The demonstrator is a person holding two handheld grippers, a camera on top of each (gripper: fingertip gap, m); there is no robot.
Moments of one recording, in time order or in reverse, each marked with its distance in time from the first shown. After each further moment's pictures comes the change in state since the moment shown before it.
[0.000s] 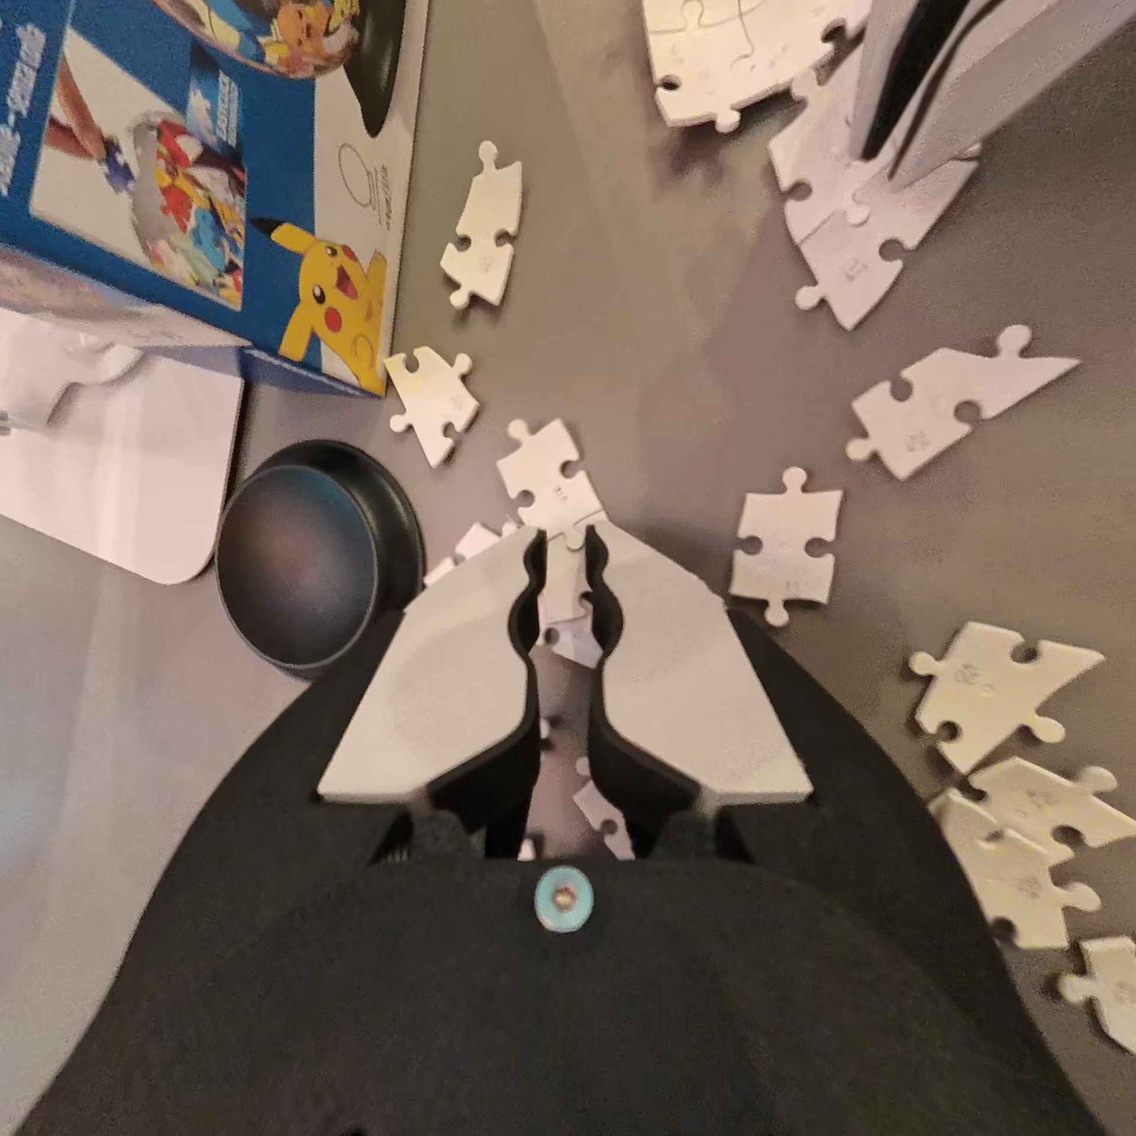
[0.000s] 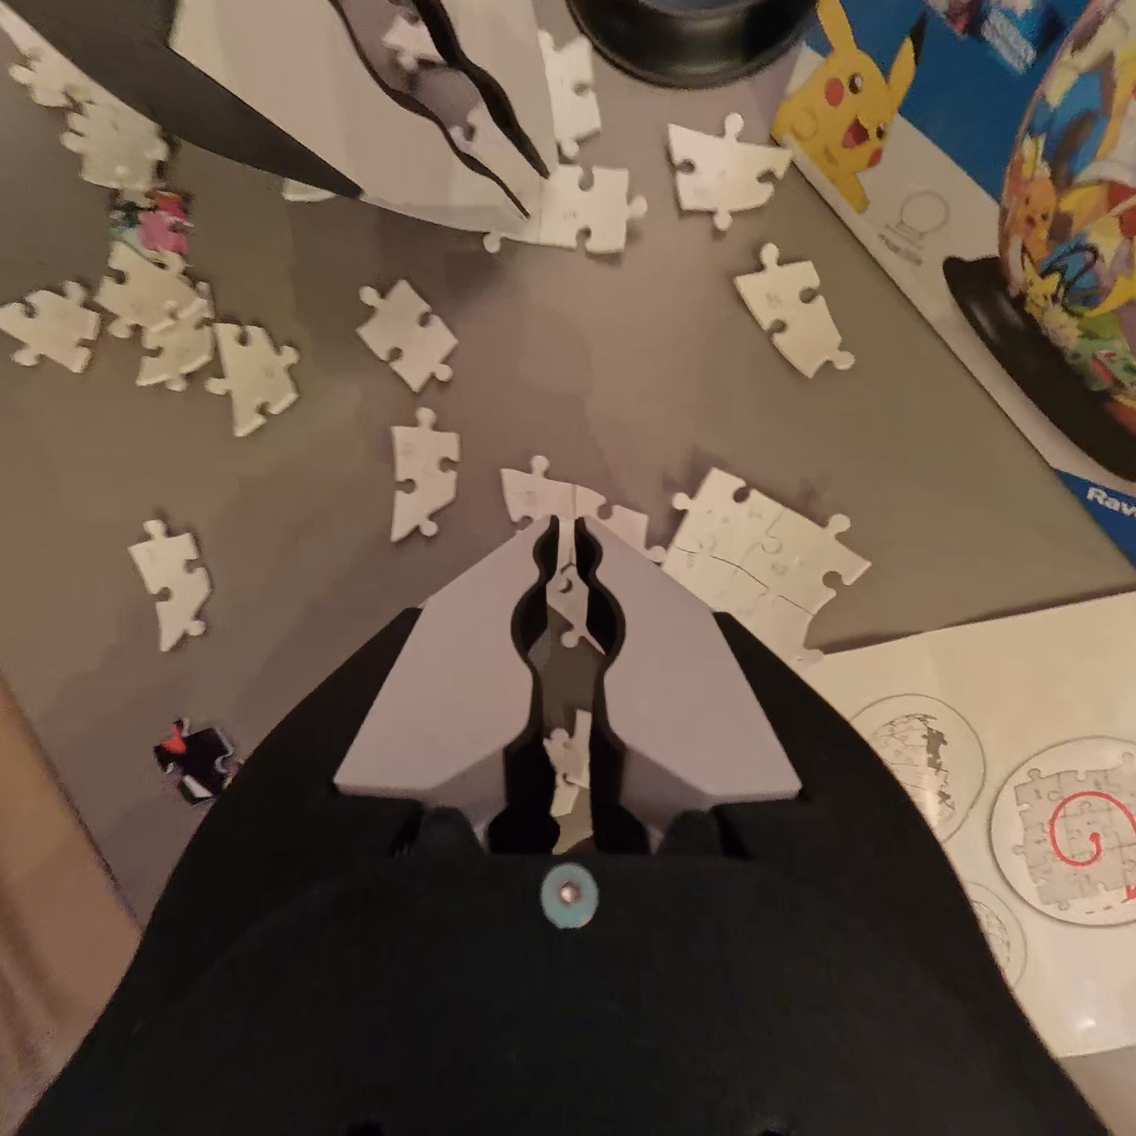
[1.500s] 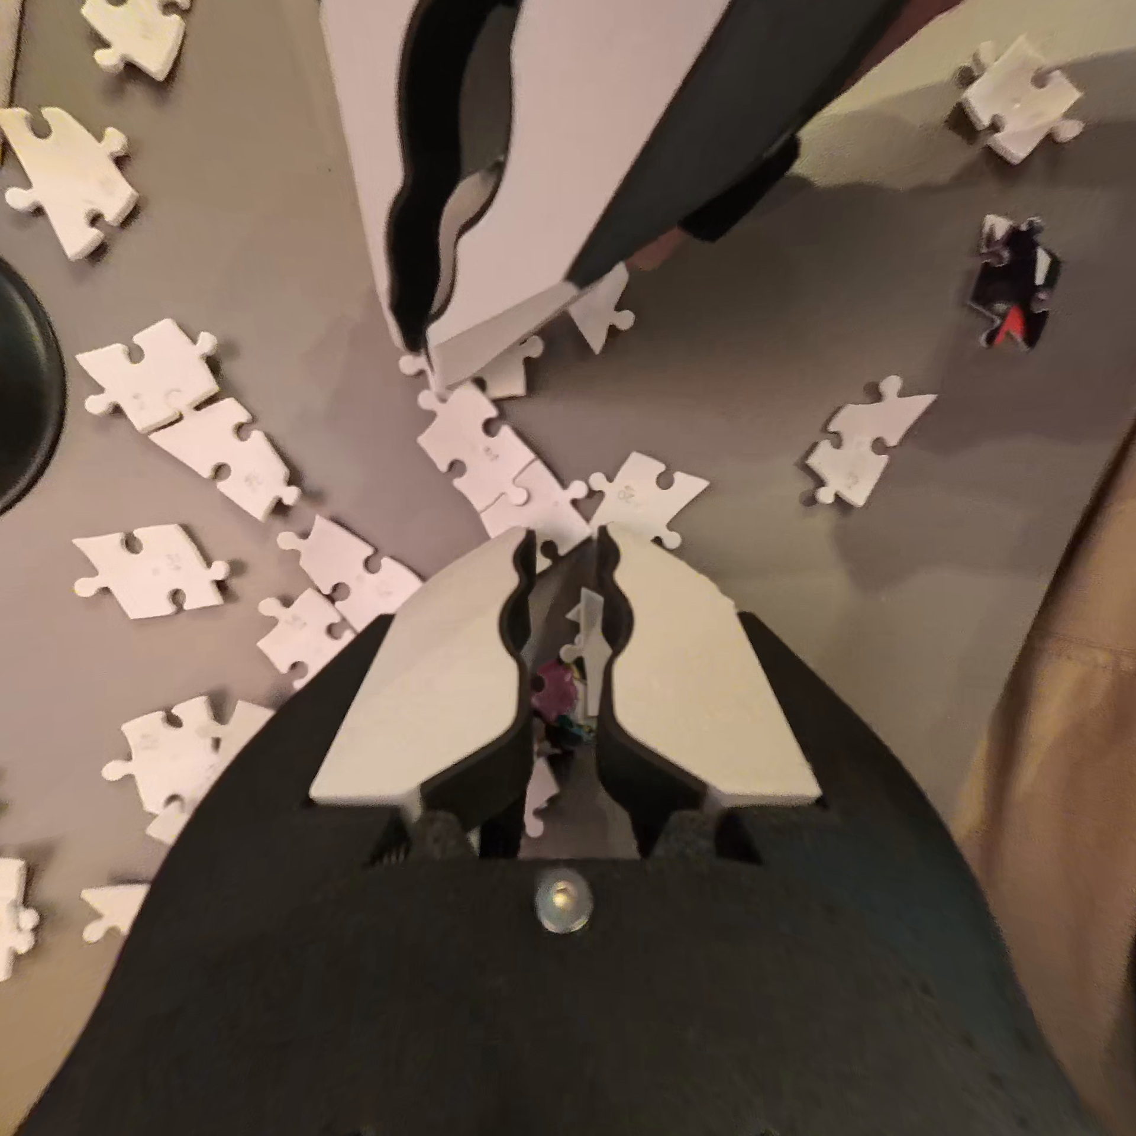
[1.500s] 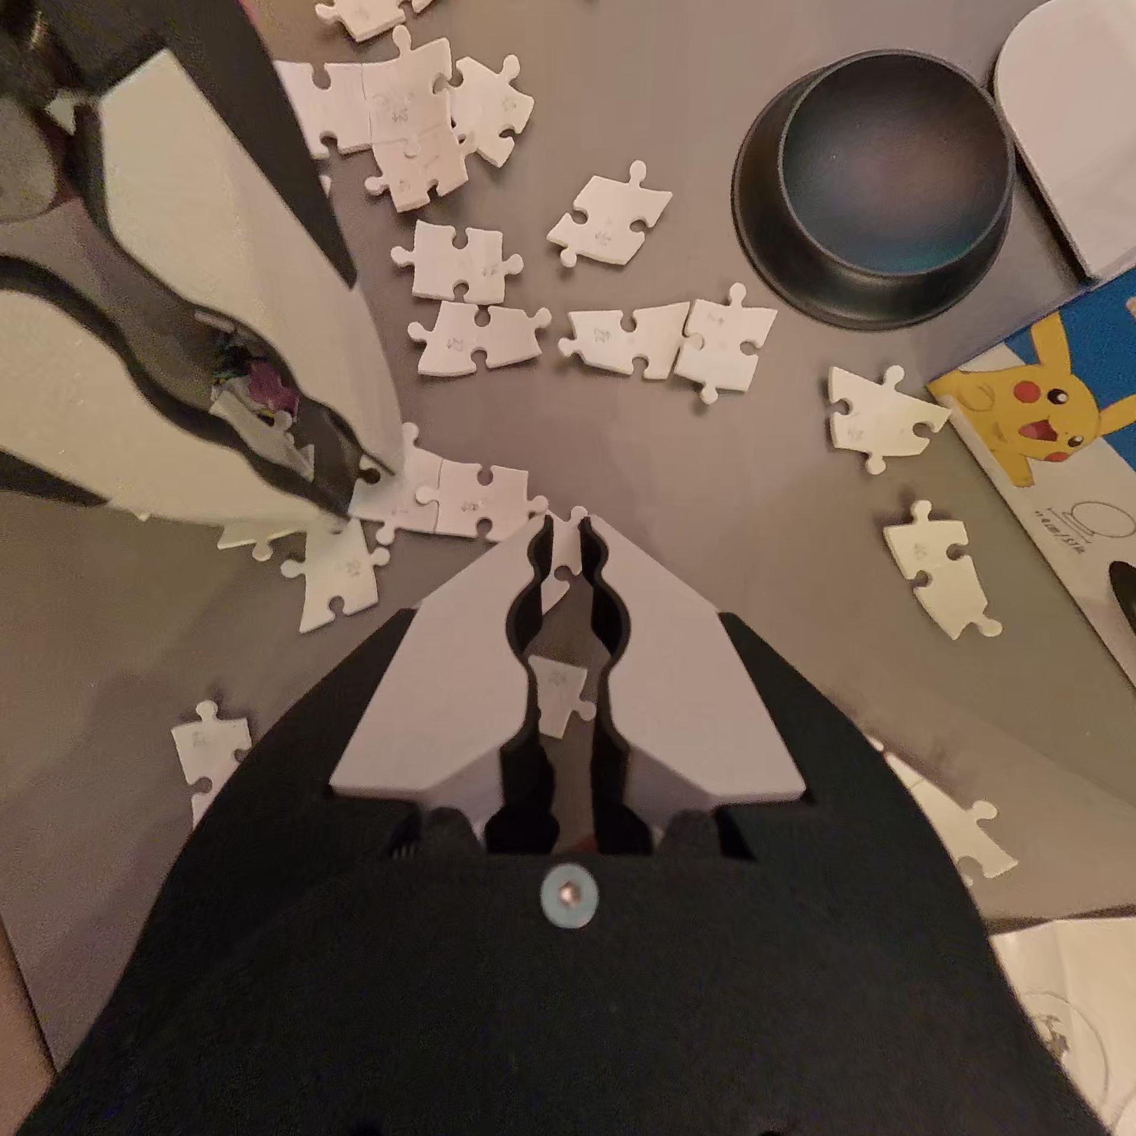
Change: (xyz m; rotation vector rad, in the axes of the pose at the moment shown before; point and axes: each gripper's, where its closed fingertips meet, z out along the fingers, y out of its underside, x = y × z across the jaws) left arm 0.090 0.027 -0.047 -0.009 0.296 -0.219; right arm -0.043 -0.052 0.050 0.063 -0.008 -0.125
